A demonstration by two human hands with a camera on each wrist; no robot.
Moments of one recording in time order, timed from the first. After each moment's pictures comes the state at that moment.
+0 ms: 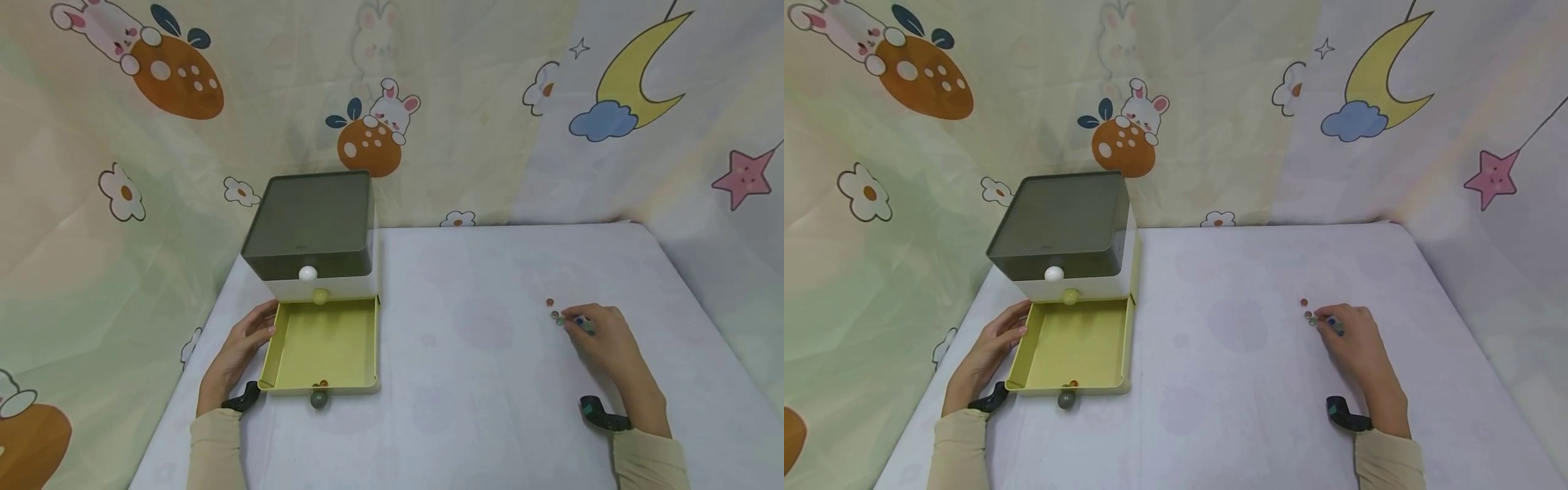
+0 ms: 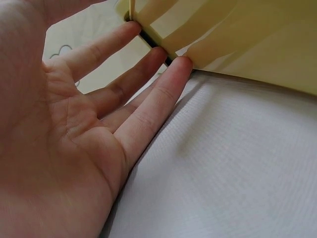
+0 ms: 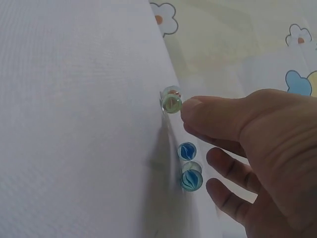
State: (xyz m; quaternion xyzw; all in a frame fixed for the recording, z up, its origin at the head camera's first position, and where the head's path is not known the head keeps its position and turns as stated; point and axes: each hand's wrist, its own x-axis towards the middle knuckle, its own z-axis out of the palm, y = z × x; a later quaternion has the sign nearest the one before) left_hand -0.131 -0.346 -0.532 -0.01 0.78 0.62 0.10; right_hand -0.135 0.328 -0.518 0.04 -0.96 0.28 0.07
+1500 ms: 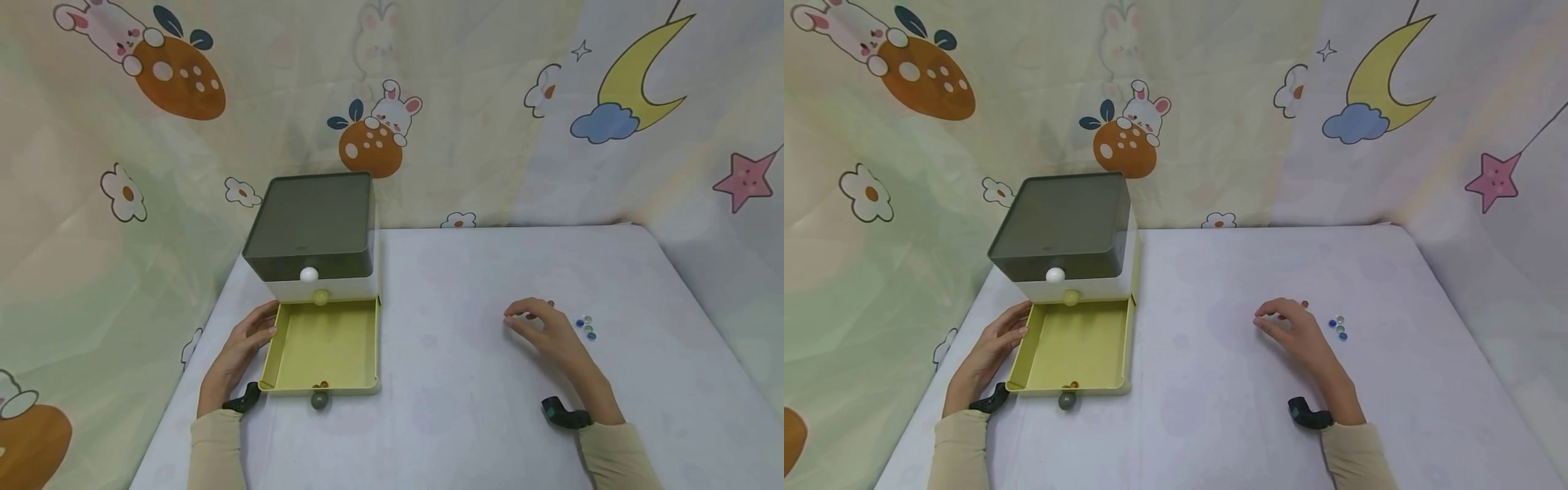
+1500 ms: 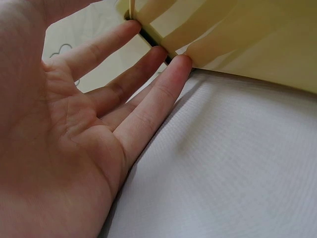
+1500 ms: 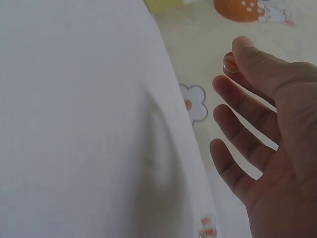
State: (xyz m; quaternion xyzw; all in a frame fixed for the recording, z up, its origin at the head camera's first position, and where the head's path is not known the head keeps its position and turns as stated) left_hand -0.131 -0.343 -0.528 -0.04 0.78 0.61 0.11; right_hand -0.149 0.254 -0.518 0.18 -0.88 0.43 0.09
